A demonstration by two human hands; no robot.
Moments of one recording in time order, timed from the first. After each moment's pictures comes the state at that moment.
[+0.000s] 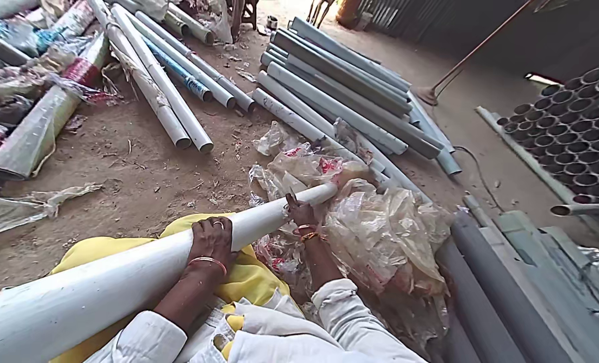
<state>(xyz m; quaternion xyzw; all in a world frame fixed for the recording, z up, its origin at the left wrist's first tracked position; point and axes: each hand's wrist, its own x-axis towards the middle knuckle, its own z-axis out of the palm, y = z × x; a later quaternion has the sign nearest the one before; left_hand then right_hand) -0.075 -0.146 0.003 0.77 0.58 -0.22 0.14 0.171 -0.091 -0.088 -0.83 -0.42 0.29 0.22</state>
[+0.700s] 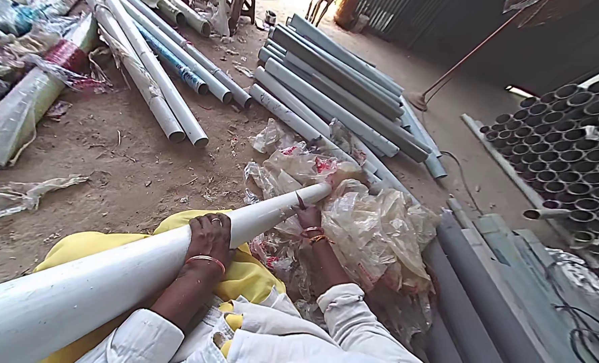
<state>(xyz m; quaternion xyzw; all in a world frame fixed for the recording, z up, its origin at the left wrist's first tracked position) -0.076 -0.147 -0.003 0.78 0.58 -0.19 0.13 0.200 -0.105 -0.088 -0.85 -0.44 0.25 0.15</state>
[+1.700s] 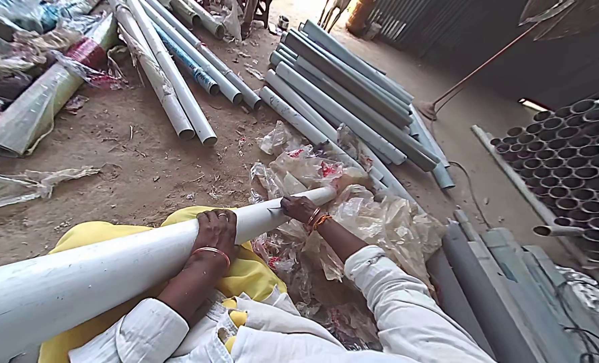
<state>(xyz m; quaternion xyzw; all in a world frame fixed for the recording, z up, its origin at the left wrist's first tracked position) -0.079 -0.144 -0.004 0.78 0.58 -0.20 0.15 0.186 -0.067 -0.072 -0.51 -0.84 0.12 -0.12</state>
